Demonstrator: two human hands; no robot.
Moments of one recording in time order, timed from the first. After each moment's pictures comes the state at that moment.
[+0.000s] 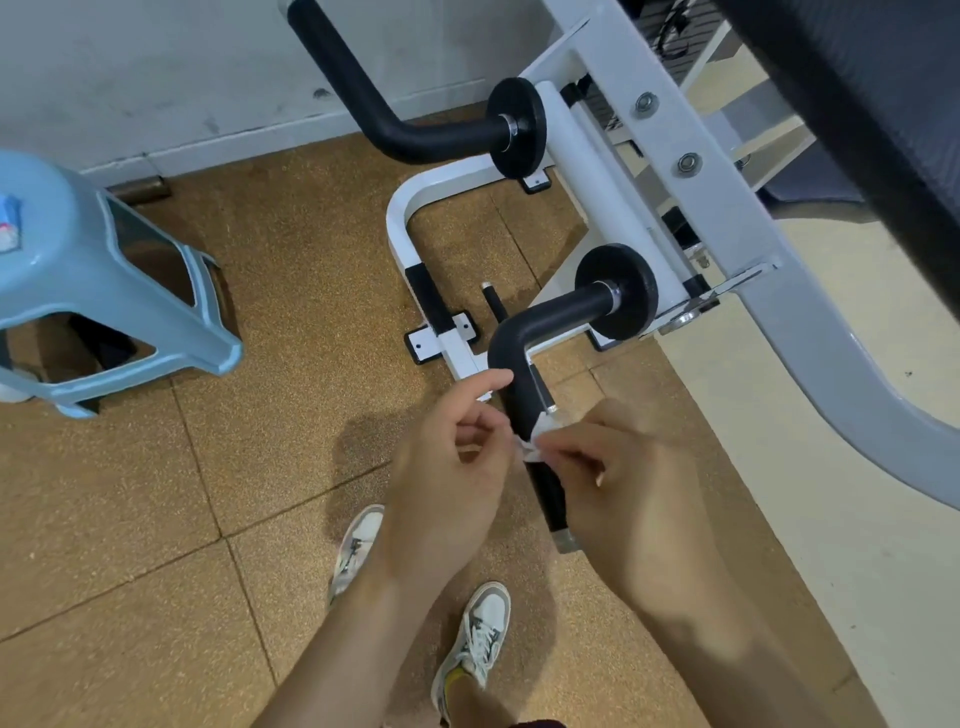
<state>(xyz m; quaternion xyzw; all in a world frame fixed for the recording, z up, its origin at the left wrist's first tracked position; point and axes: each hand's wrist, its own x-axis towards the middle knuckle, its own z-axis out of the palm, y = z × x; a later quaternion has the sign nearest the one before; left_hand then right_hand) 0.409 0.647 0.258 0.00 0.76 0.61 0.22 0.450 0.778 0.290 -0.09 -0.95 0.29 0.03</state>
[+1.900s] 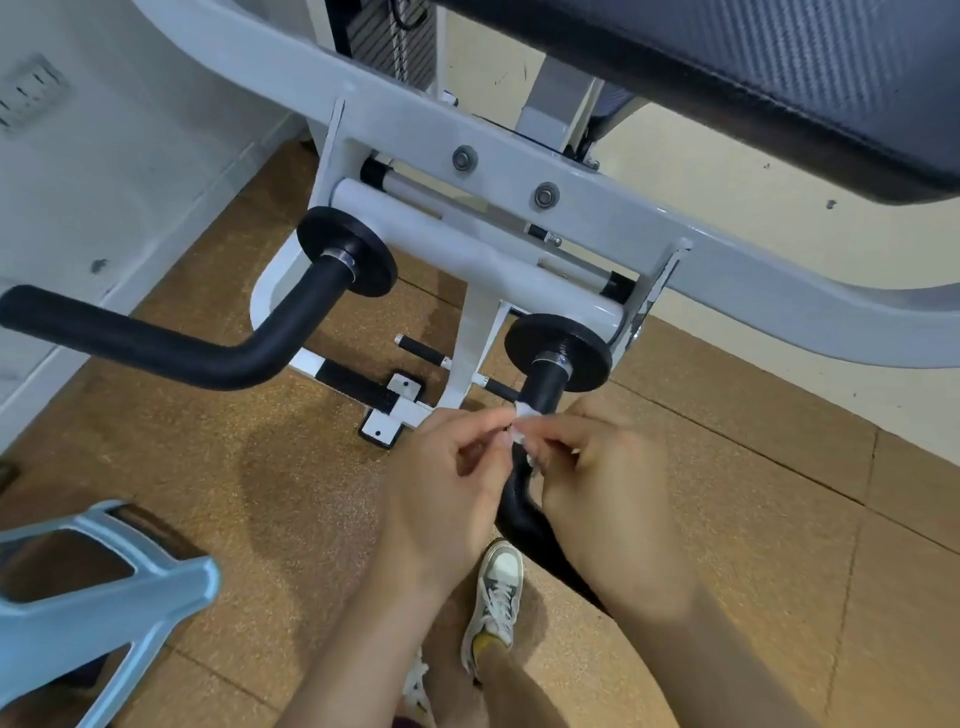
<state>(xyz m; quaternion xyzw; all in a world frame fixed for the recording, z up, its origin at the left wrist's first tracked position) 0.253 0.683 0.244 0.27 0.78 0.45 0.34 0.349 0.763 0.257 -0.42 -0.85 0.28 0.15</state>
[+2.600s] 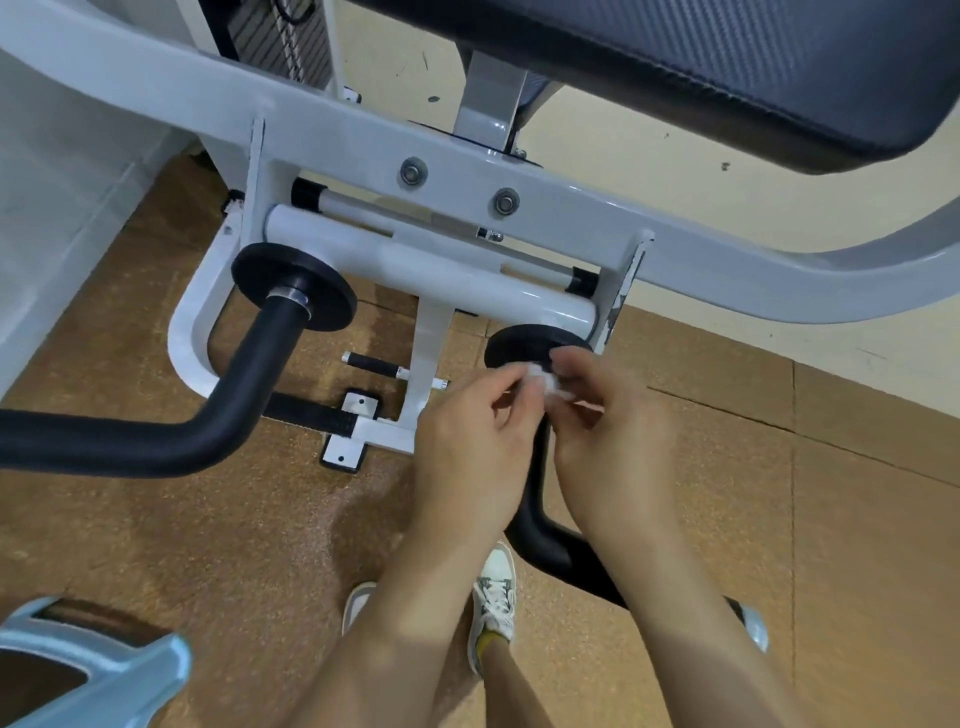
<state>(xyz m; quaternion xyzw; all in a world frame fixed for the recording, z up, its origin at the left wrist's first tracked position) 0.234 0.733 0.230 0.37 0.74 0.47 0.30 0.322 0.775 0.246 -0.58 -0.73 0.28 0.24</state>
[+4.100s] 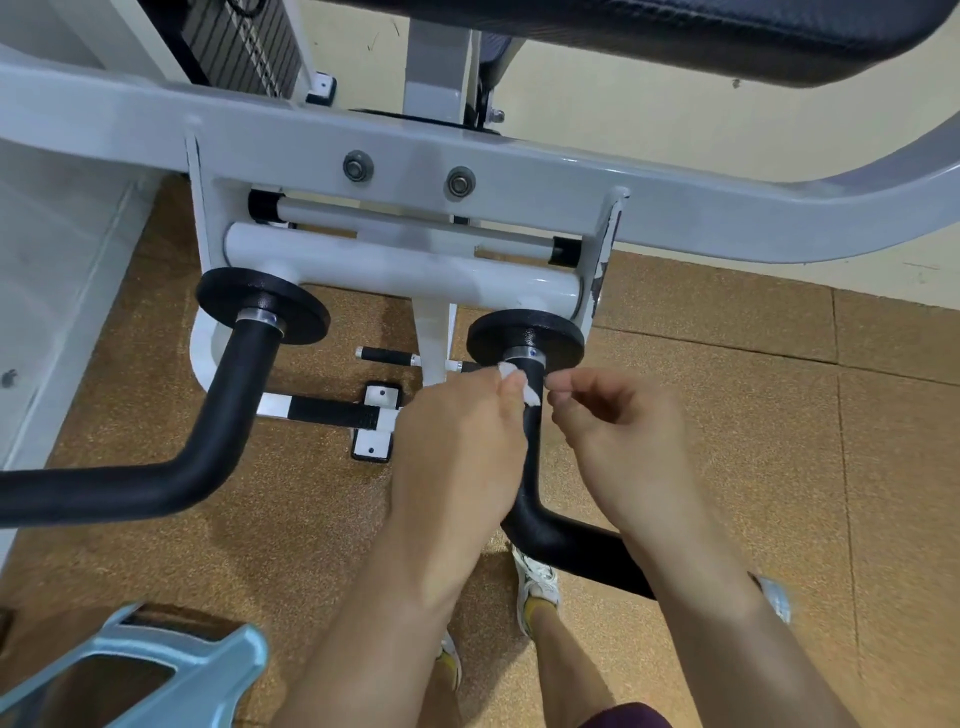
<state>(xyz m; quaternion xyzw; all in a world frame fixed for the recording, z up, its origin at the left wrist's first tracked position) 0.223 0.739 0.239 0.55 0.78 0.24 0.18 0.343 0.776 0.240 -0.65 -0.56 0.47 0.22</state>
